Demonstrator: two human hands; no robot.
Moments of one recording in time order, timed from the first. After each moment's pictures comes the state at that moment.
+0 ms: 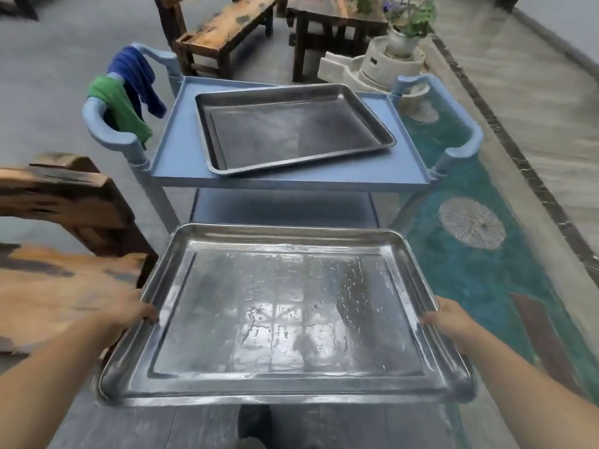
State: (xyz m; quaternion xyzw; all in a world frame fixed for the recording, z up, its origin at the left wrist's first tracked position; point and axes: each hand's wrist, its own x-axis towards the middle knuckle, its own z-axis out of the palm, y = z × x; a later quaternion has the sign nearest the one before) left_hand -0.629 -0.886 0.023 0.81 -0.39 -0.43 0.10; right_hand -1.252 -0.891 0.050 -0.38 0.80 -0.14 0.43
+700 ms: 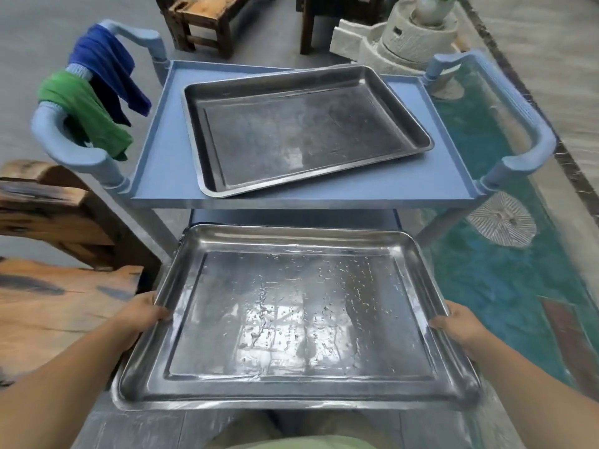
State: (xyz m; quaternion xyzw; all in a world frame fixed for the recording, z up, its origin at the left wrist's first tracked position) left_hand -0.648 -1.004 0.006 0.81 -0.36 -0.45 0.09; right_hand -1.244 -1.013 -0.009 -0.35 0.82 -0.08 0.45
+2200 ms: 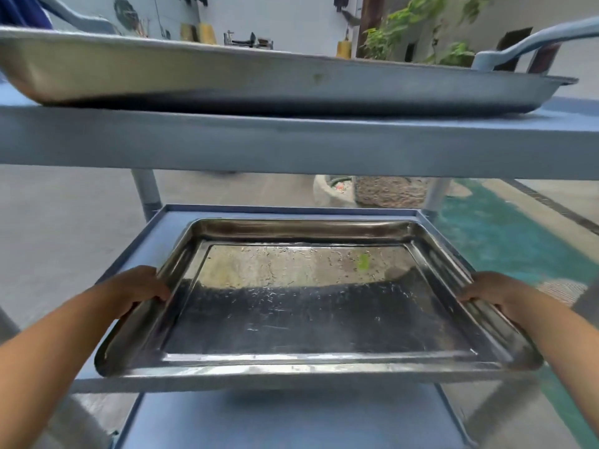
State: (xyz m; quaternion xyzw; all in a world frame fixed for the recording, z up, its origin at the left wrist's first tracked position) left_hand -0.653 -1.351 -0.284 0.80 -0.50 -0.29 0.18; right_hand -1.261 -1.391 -0.274 -0.54 0.79 -0.13 0.27
